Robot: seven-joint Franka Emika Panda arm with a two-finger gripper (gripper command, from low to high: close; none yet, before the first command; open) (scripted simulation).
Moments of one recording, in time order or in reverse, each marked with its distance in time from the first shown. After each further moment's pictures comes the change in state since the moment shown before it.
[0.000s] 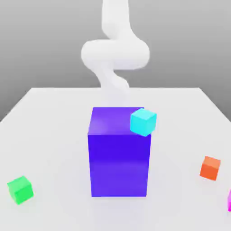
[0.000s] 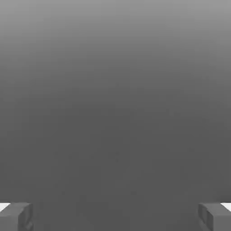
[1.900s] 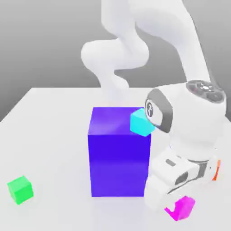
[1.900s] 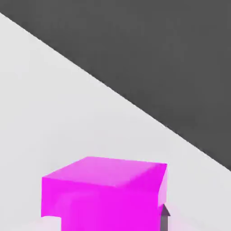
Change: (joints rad) arm 0.087 0.978 0.012 -0.080 -0.097 0.299 -0.116
